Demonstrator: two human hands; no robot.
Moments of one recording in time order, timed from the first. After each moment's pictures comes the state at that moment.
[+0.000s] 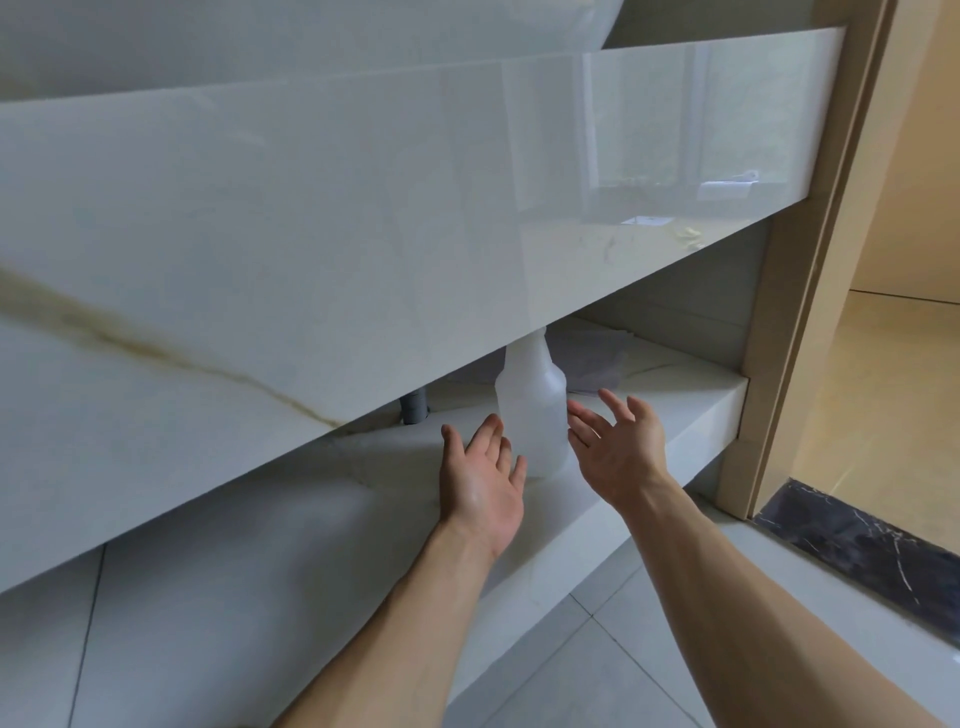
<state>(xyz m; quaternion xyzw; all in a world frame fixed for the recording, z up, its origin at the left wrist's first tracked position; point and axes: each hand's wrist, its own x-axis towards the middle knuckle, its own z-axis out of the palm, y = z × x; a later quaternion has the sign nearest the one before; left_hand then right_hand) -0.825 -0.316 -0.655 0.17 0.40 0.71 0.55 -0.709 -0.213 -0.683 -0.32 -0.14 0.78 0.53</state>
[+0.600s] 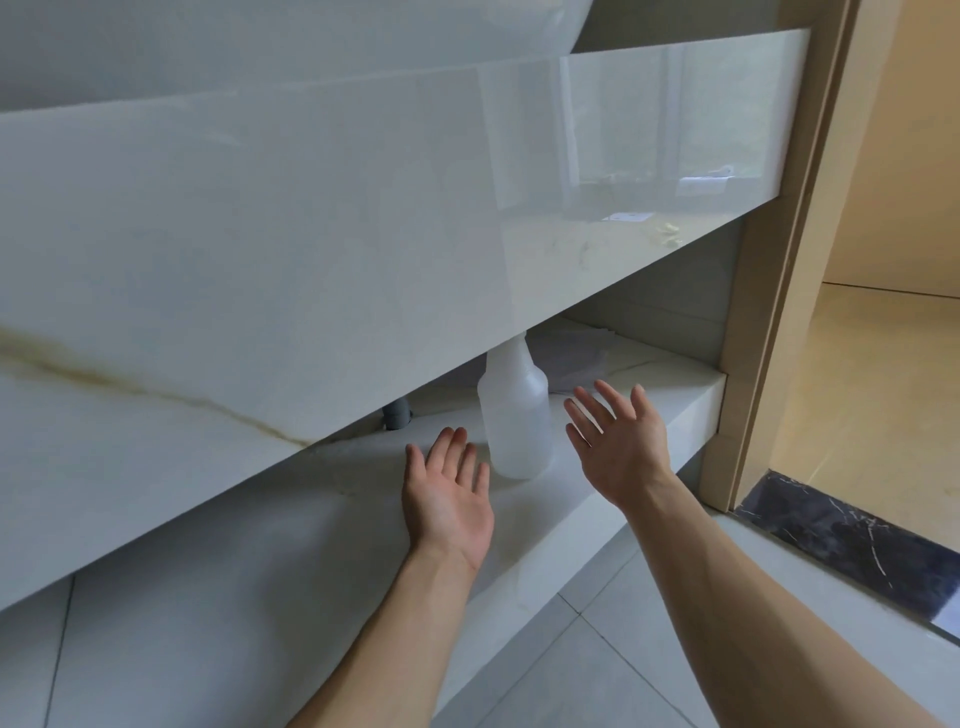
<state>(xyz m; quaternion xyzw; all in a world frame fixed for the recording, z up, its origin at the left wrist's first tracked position) -0.837 -0.320 -0.668 0.10 0.35 0.78 0.51 -0.689 -0.209 -0.681 -0.27 -0.18 0.79 0.53</state>
